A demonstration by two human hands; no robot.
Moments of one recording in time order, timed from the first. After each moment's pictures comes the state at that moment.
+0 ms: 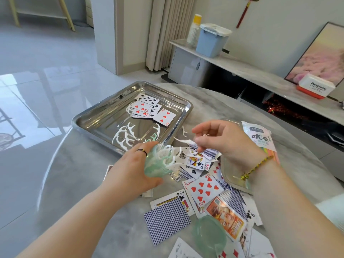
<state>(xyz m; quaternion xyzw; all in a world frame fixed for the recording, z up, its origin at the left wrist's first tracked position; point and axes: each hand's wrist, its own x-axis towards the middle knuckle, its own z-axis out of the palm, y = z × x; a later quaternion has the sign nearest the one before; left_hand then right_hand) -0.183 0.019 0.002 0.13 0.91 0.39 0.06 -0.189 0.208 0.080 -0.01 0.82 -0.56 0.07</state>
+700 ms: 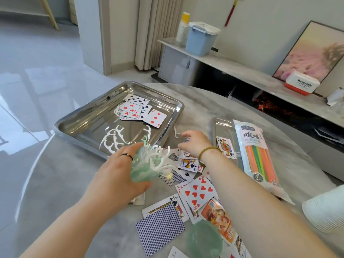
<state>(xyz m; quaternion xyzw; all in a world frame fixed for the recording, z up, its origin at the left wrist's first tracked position) -0.186 0.016 0.000 0.11 0.91 0.39 0.03 -0.264 0.221 -0.002 0.12 0.96 -0.23 0.09</state>
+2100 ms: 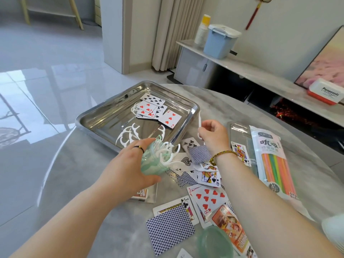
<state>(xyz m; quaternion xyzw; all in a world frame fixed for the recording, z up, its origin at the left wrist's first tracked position) -0.197 0.008 -0.005 0.12 0.91 0.38 0.04 -0.266 0.212 0.005 0.13 0.84 -0.52 -0.11</state>
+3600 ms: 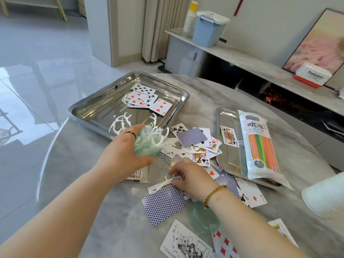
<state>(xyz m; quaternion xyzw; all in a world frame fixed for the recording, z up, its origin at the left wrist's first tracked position) -0.192 0.015 -0.004 0.09 0.92 0.38 0.04 -0.161 0.197 -0.031 -0.10 0.96 -0.23 0.13</state>
